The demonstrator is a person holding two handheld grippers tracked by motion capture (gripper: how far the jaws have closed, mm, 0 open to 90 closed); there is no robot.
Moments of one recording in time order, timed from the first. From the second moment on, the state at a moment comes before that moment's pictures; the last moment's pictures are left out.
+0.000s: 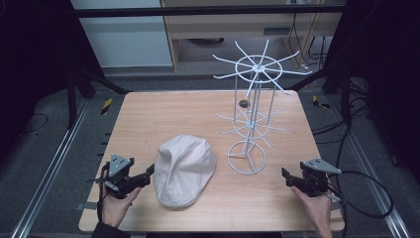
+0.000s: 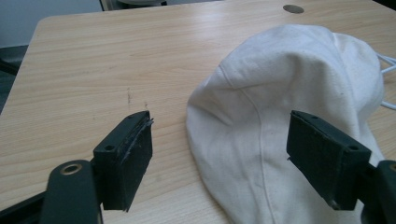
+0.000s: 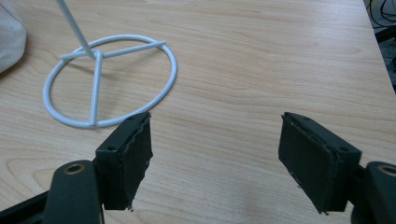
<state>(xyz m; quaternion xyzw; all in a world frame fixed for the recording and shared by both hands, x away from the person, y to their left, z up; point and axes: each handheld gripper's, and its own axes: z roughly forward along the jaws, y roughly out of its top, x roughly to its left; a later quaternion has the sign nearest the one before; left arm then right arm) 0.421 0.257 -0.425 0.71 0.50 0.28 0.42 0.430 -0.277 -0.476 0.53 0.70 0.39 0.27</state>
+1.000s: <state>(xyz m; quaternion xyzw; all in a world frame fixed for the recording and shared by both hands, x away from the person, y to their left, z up) 0.413 0.206 -0.414 0.74 0.46 0.26 0.41 0.429 -0.275 -0.477 0.53 0.70 0.39 0.27</state>
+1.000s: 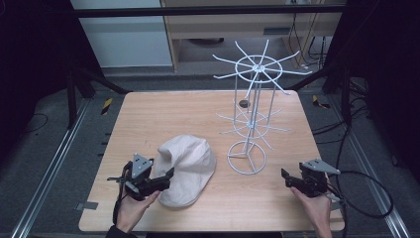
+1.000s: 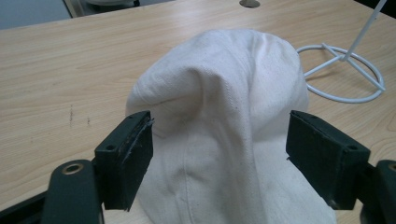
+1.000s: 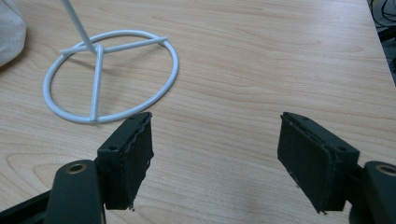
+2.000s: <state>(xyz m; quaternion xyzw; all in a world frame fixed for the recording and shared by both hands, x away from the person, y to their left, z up) 0.437 0.183 -0.425 0.76 0.47 0.26 0.37 0.429 -0.275 -0.479 0.52 0.71 0.38 0.26</state>
